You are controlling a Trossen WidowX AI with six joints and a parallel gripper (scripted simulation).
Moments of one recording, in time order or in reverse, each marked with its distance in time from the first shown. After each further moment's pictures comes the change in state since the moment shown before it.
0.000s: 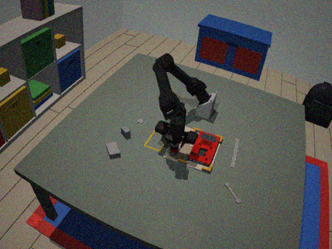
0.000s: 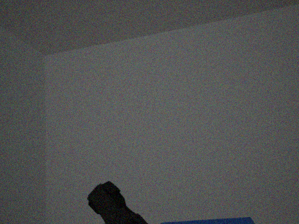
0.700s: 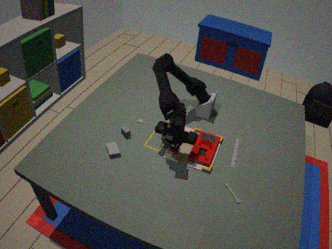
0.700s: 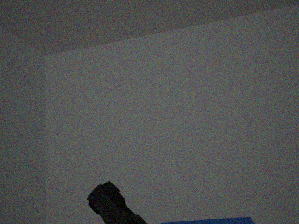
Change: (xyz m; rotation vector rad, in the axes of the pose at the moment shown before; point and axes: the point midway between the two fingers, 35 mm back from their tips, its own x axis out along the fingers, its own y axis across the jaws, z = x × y) arm 0.002 0.000 0.000 -0.001 -0.004 -0.001
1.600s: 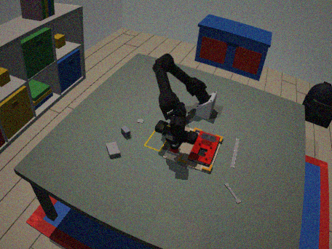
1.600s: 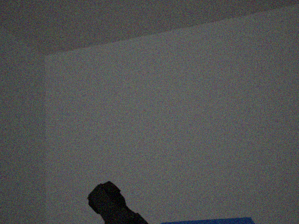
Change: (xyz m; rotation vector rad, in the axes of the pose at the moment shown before) arm -0.004 -0.001 0.000 0.006 0.005 -0.002
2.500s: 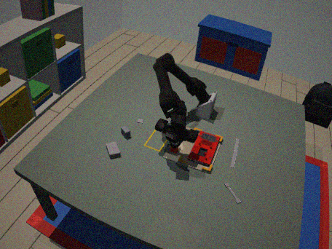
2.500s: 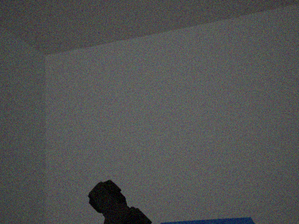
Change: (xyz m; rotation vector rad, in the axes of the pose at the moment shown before) arm -0.009 0.000 -0.001 -0.007 0.004 -0.004
